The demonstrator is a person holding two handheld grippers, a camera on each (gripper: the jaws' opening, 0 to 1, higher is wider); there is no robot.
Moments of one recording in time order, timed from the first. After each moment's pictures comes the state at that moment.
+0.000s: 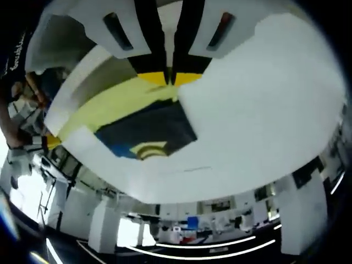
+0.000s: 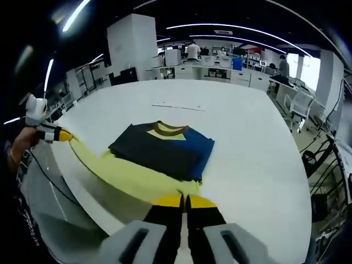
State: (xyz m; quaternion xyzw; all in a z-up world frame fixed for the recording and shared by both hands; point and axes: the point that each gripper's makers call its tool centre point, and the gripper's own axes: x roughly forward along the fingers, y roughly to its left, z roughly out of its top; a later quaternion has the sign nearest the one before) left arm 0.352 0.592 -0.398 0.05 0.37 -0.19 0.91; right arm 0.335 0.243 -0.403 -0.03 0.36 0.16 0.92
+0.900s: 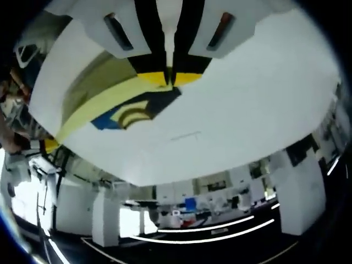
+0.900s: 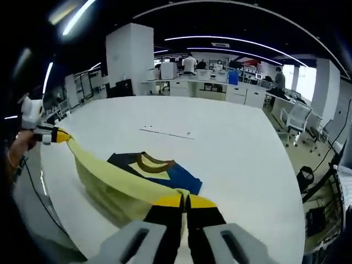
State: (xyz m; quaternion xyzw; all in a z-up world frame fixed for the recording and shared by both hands) left arm 0.458 0.586 -0.363 0.09 0.30 -0.17 0.93; right arm 0.444 0.236 -0.376 -0.04 0.31 0.15 0.94
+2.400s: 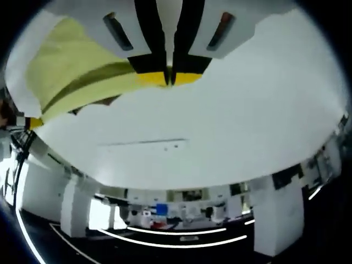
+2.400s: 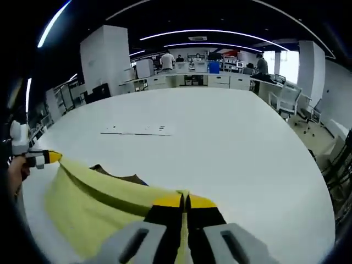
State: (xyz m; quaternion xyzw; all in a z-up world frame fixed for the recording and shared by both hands) left arm 0.589 0.589 -0.486 0.01 0.31 -0.08 0.95; right arm 0.581 0.227 -0.495 0.02 0.34 0.08 0.94
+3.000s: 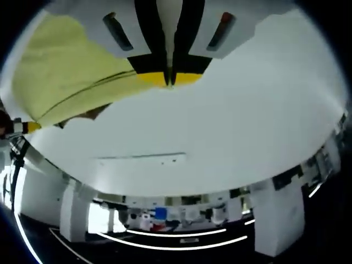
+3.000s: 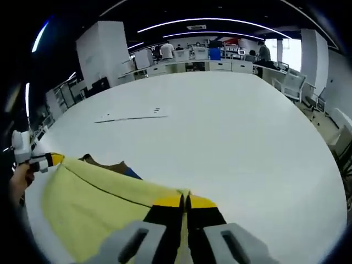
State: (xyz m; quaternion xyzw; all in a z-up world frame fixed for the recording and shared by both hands) left arm 0.597 0.594 -0.523 0.04 0.31 -0.07 0.95; right arm 0.582 0.228 -0.530 0.03 0.37 0.09 0.92
